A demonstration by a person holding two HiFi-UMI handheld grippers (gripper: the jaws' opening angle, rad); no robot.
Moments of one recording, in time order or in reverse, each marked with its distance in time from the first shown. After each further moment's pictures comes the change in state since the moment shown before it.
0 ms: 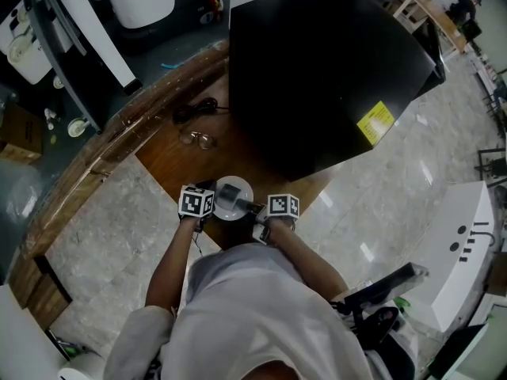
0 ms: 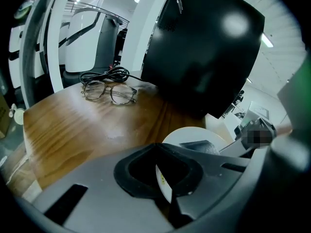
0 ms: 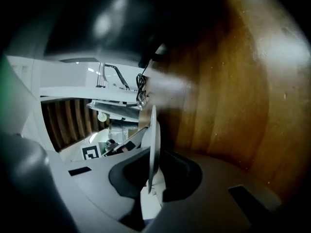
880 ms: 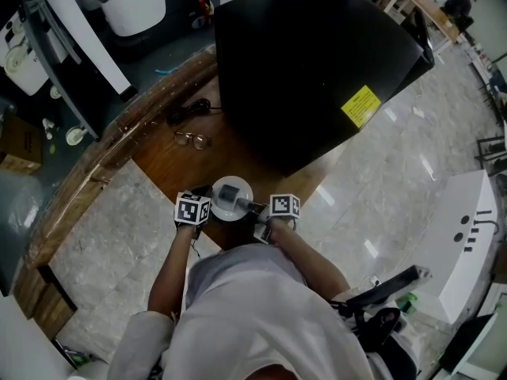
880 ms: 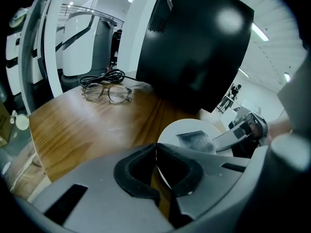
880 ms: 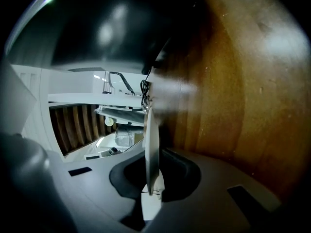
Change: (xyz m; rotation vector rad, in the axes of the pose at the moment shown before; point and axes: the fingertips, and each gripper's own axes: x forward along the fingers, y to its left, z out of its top) left arm -0.022 -0.018 -0.018 0.043 0.017 0.000; right arm -0.019 0.002 -0.006 0.012 -0.052 0.076
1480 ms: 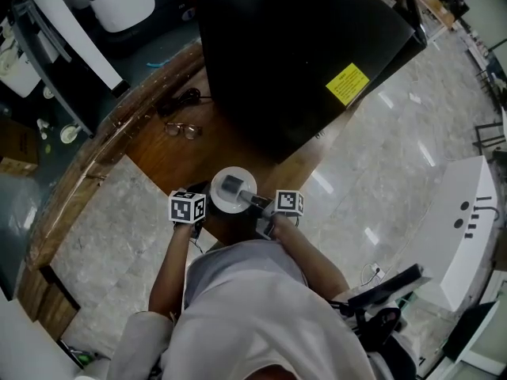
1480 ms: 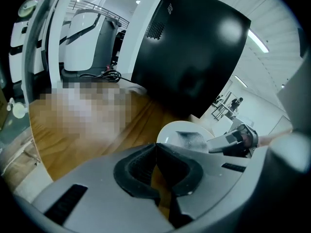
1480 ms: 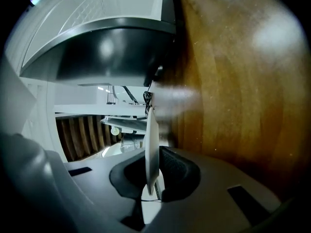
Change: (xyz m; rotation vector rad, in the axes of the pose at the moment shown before) left arm -0.012 -0.042 -0.007 -0.068 -0.038 -0.065; right arm -0.046 -0.006 -0.004 0.057 -0.109 0.065
